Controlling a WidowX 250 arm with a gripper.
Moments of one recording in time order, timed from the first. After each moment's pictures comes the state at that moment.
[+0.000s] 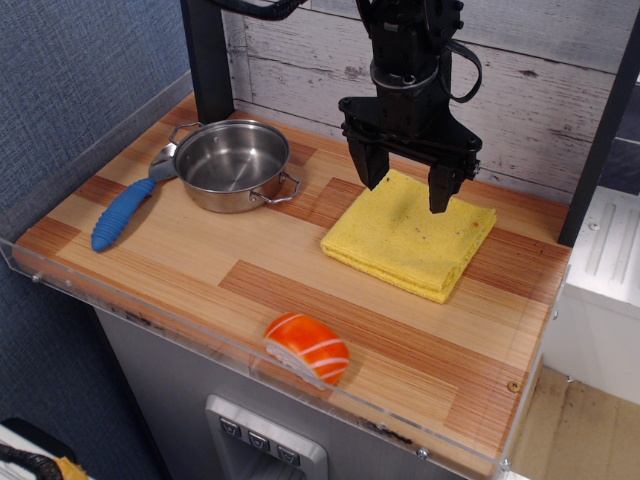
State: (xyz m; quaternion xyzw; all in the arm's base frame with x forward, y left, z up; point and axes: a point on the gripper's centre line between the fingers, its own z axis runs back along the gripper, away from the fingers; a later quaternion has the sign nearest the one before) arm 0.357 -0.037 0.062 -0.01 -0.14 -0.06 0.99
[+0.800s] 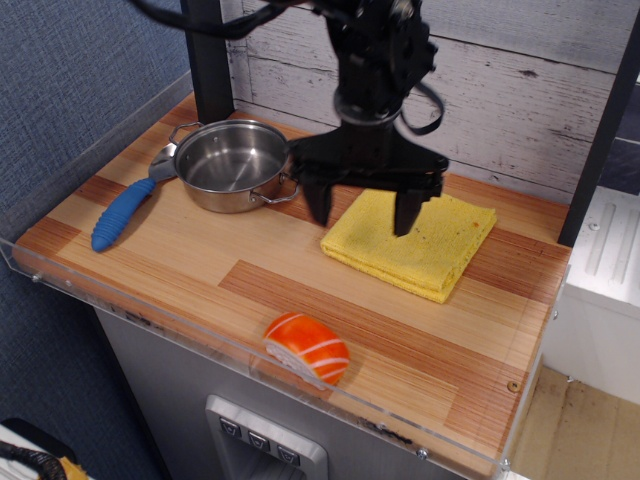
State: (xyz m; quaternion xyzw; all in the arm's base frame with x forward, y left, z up) arm 0.308 -0.016 0.062 0.03 -0.13 0.20 0.97
